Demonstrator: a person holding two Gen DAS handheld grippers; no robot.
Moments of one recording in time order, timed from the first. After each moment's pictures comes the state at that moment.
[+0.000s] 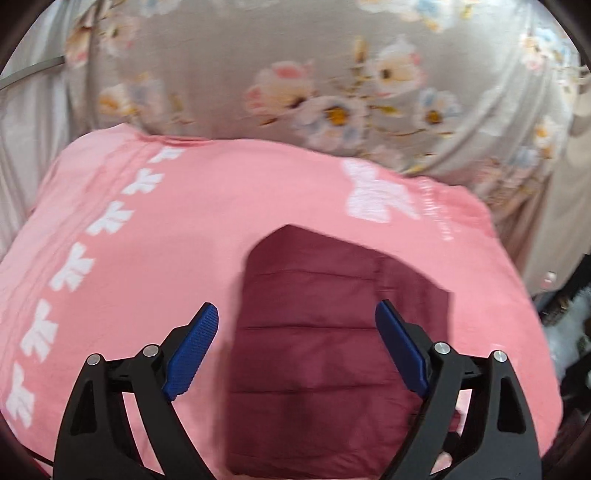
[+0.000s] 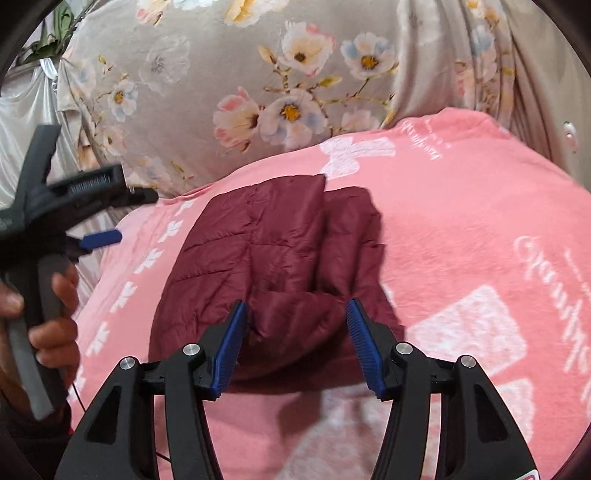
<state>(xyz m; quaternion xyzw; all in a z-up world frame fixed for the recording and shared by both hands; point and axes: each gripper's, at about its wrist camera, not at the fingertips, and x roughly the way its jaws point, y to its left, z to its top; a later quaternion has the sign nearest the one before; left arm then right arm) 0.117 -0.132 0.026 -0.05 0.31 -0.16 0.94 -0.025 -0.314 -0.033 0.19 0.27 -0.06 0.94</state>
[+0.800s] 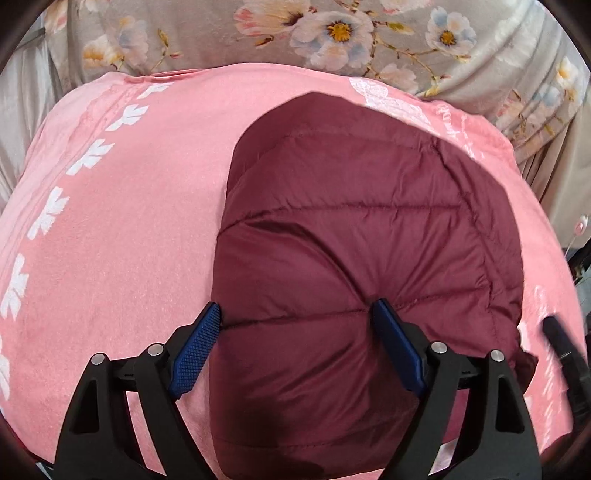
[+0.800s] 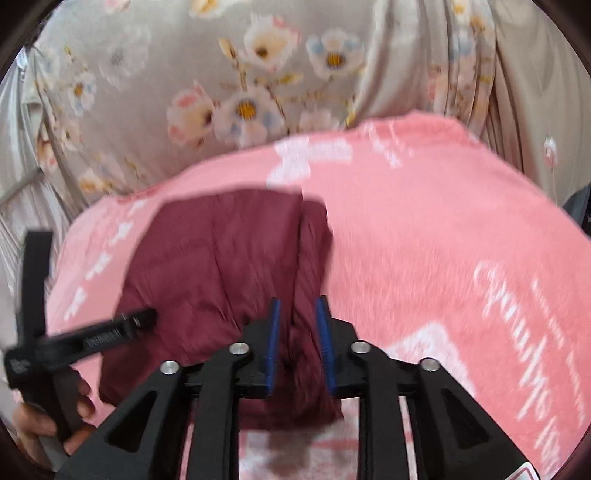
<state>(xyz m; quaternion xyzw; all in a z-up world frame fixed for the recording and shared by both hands) 0.125 -0.168 -0.062 -0.01 0.41 -0.16 0.90 -0.007 -0.360 -0.015 0.15 0.28 -0.13 0.94</state>
